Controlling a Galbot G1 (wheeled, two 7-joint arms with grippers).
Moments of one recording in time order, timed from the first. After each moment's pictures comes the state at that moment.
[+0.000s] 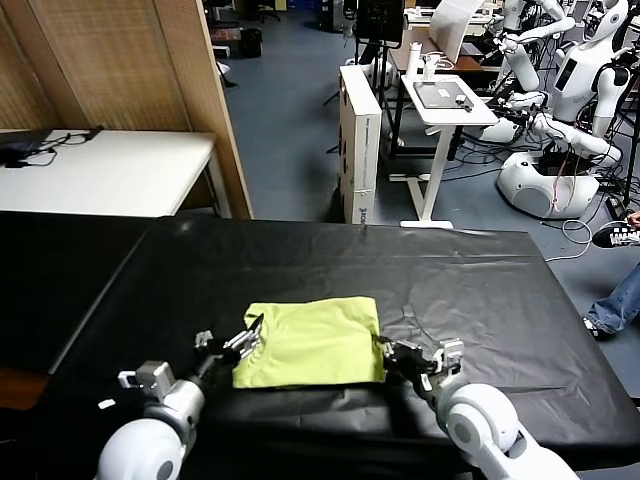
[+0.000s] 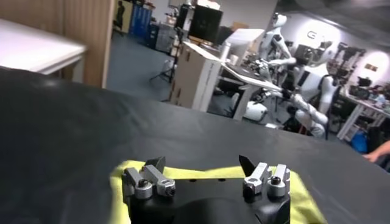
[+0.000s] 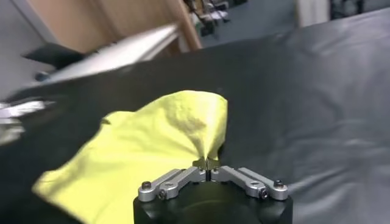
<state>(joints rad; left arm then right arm) 1.47 -1.15 -0.45 -2.17 -0.68 0.38 -0.17 -1.20 0.99 0.21 2.00 0.85 -0.58 0.22</state>
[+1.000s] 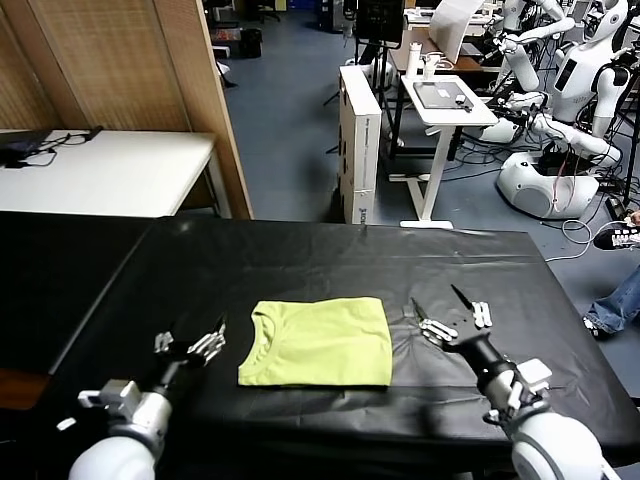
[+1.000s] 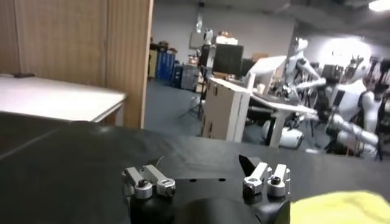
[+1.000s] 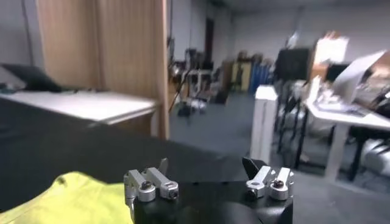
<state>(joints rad) 1.62 -1.04 -0.55 -2.19 -0.62 0.18 -0.20 -1.55 0.91 0.54 2.22 0.50 -0.10 0.08</state>
